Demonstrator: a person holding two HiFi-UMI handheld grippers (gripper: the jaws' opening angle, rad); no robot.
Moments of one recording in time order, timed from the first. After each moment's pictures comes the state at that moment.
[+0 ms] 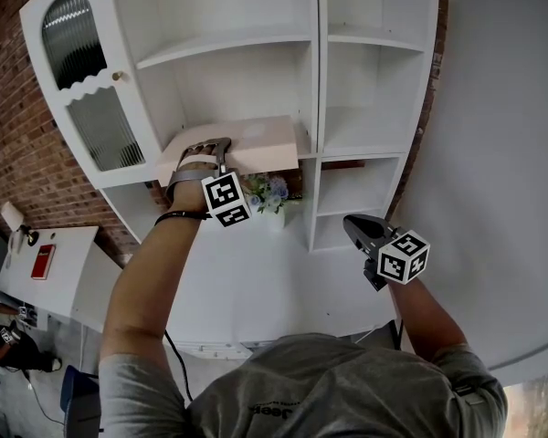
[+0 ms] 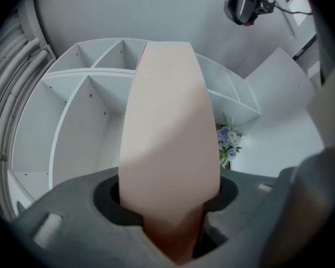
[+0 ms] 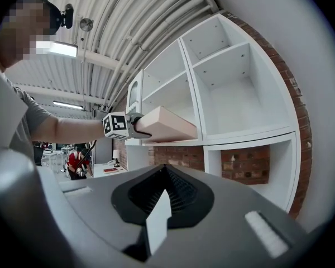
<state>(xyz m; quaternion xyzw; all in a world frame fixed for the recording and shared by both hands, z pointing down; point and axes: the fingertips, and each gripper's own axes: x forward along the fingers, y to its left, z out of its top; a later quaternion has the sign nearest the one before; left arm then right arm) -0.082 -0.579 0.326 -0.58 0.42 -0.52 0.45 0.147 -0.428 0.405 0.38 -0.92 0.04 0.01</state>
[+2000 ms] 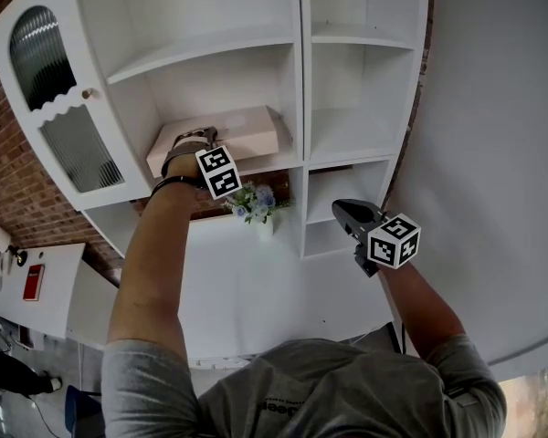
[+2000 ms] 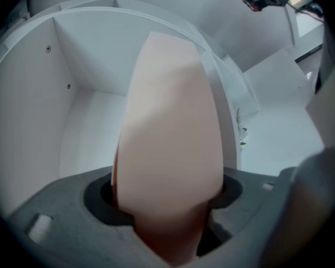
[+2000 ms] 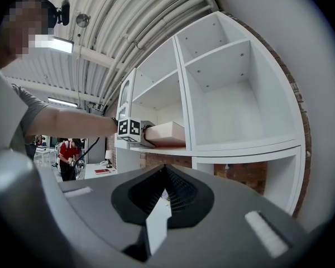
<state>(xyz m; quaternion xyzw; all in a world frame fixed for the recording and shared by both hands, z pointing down) -0.078 -0.697 0.353 -0.61 0.37 -0.58 0.38 0.154 -0.486 0.383 0.41 -0.91 0.03 0.01</state>
